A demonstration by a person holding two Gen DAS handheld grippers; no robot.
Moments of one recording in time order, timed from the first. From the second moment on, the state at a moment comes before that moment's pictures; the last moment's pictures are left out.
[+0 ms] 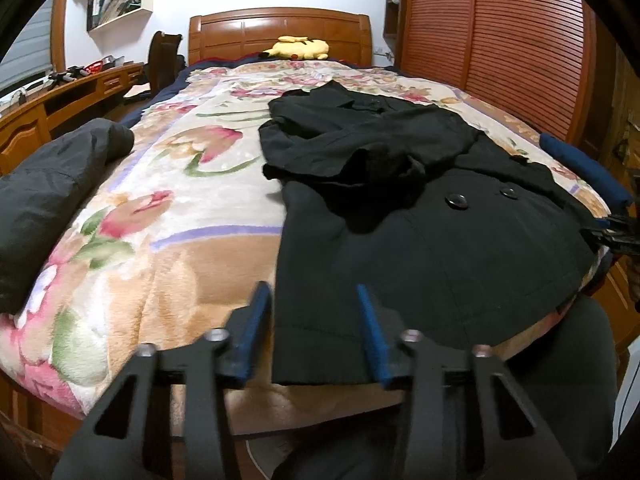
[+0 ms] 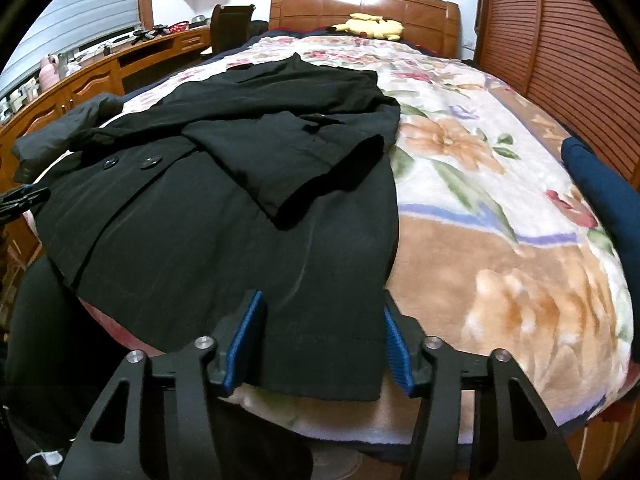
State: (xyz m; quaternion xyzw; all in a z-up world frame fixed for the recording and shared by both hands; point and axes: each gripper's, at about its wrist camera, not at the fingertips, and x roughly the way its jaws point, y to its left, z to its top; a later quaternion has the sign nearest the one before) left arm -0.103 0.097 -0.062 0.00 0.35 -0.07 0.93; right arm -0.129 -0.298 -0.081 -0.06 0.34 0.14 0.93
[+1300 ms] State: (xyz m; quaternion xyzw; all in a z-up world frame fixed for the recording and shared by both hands) left arm -0.150 0.110 0.135 0.06 0.15 -0.06 0.99; right arm -0.219 -0.314 0.061 -0.05 0.12 0.16 0.98
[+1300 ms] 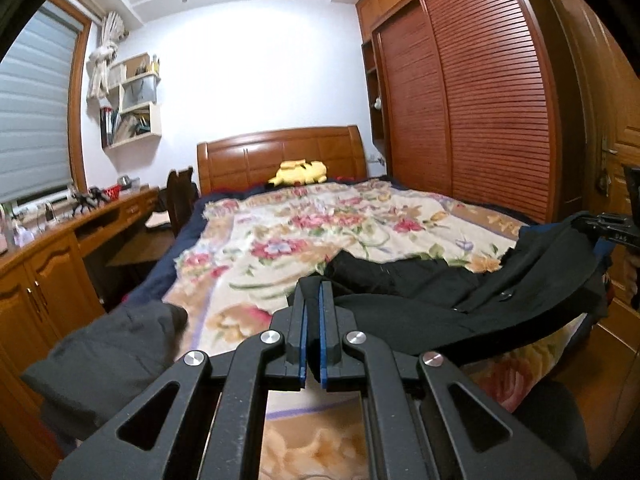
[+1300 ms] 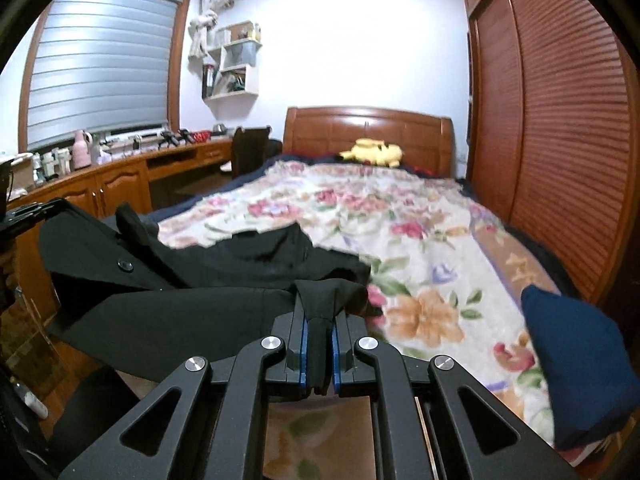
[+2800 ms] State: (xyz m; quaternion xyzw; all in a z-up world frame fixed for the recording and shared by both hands) left arm -0.058 0.136 0.063 0.08 0.28 0.01 0.96; right arm -0.112 -0.269 0.027 -0.09 0.18 0.16 0.97
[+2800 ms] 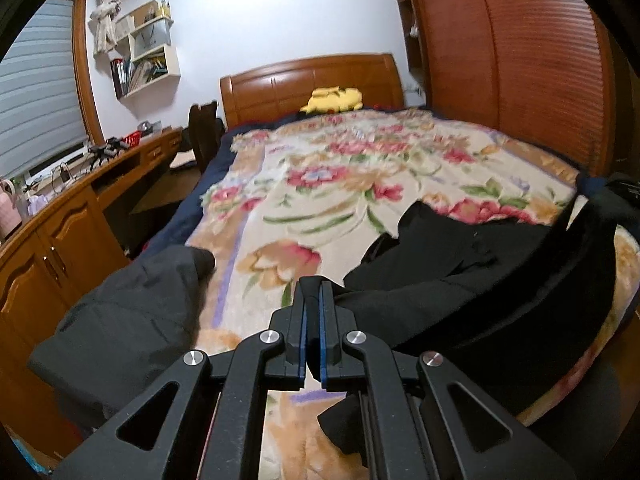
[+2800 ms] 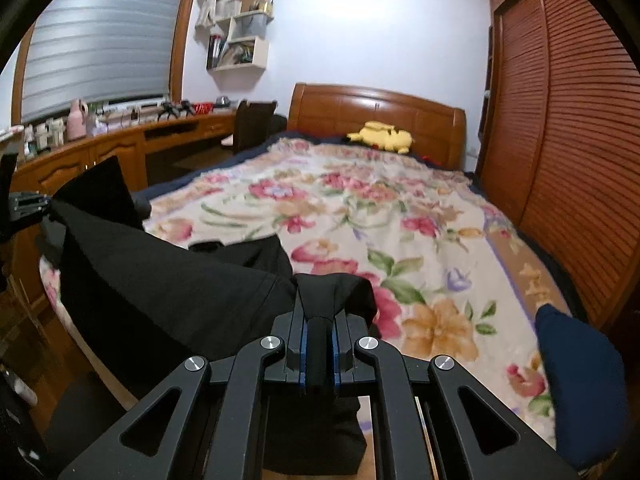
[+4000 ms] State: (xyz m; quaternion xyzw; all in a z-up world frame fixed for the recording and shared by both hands) left arm 0.127 0.136 0.031 0.05 0.29 0.03 0.95; right arm 0.112 -0.252 0.051 -0.06 0.23 0.12 0.96
